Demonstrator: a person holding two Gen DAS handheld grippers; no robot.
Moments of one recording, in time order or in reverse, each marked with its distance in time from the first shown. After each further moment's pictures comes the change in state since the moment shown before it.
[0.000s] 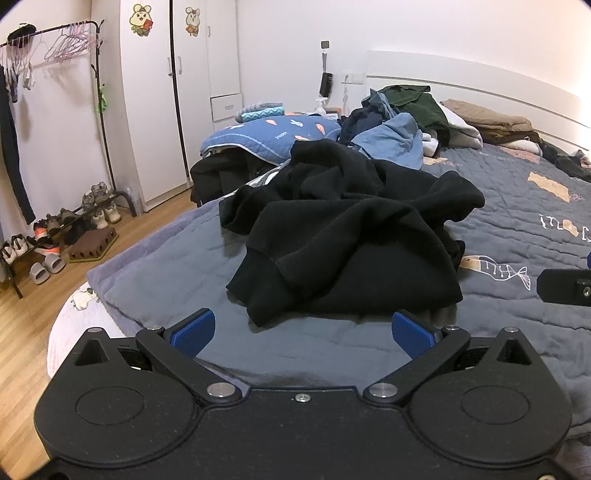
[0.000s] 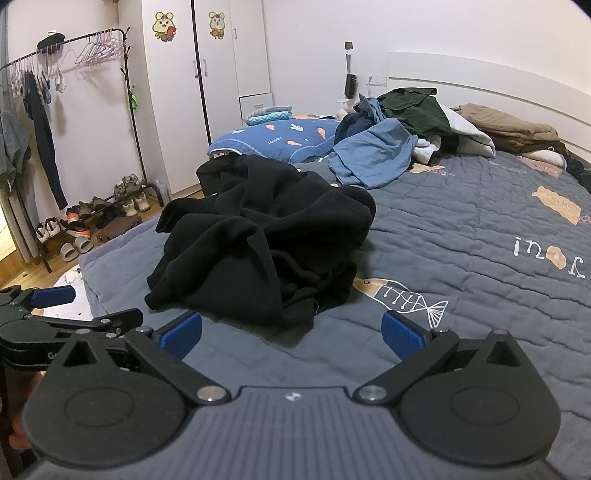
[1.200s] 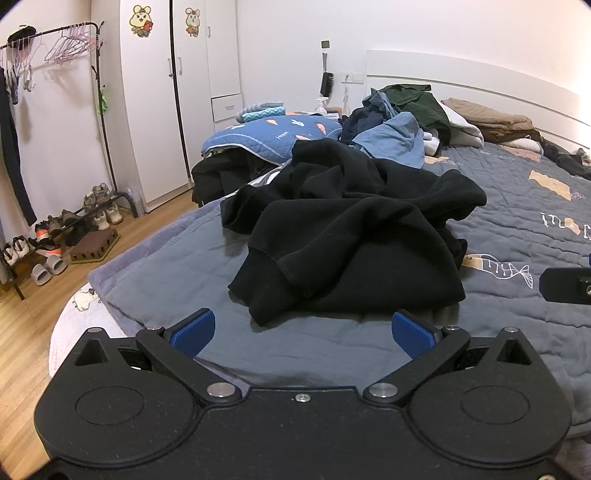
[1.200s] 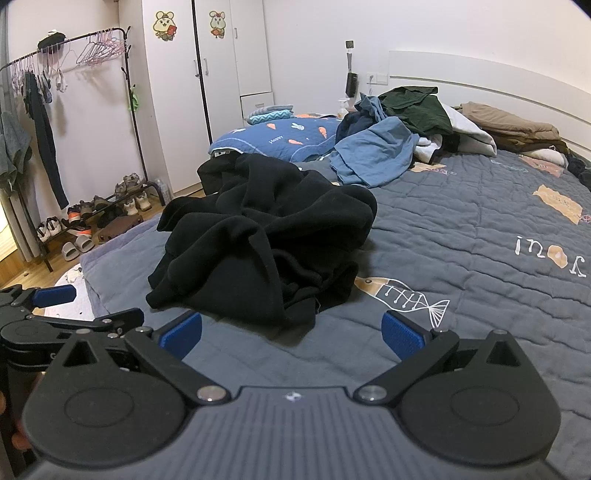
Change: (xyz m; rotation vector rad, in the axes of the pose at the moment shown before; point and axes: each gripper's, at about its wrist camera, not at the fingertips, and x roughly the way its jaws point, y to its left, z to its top) left arm 0.003 -0.001 0.000 0.004 0.000 0.000; right arm -0.001 0.001 0.000 0.003 0.005 0.006
